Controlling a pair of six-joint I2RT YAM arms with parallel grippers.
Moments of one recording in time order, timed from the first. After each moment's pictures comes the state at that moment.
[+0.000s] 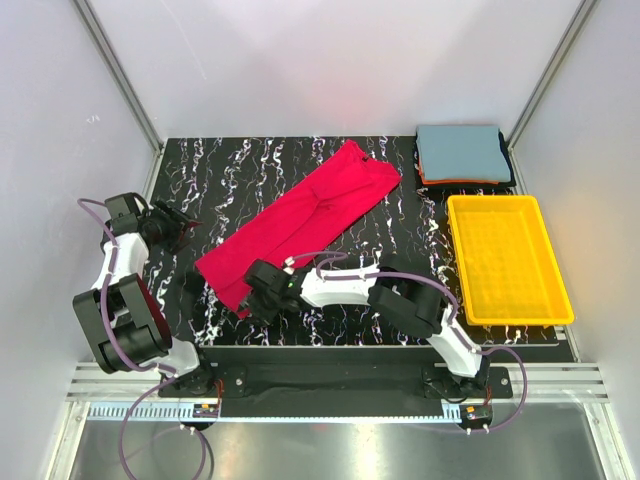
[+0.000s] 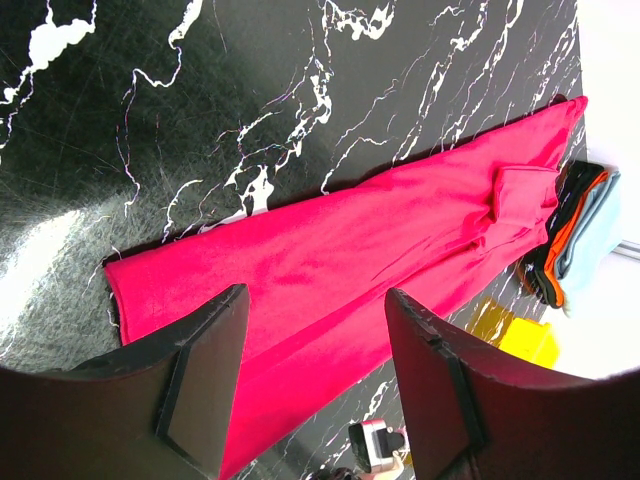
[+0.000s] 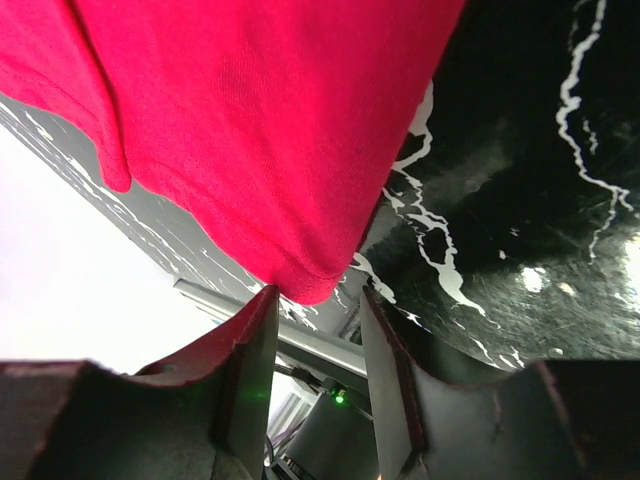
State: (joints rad) left arm 0.43 1.44 0.92 -0.36 0.50 -0.65; right arm 1.19 2.19 1.50 -0.22 -0.03 1.79
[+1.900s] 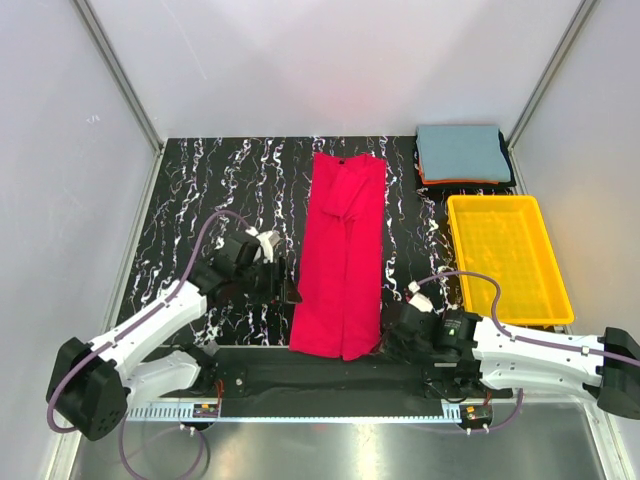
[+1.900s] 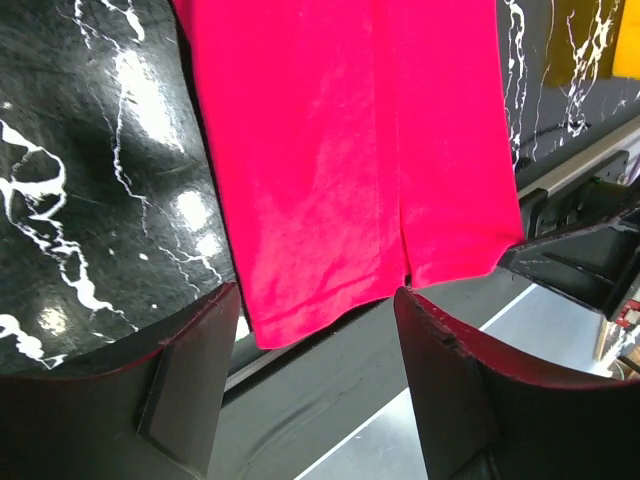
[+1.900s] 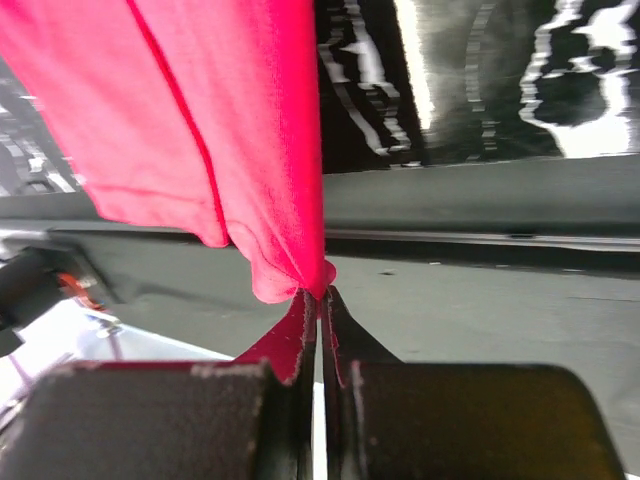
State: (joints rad) left arm -0.56 1.05 0.66 -0.53 0.36 -0.59; right arm 1.19 0.87 0.46 -0.61 0.11 1.55
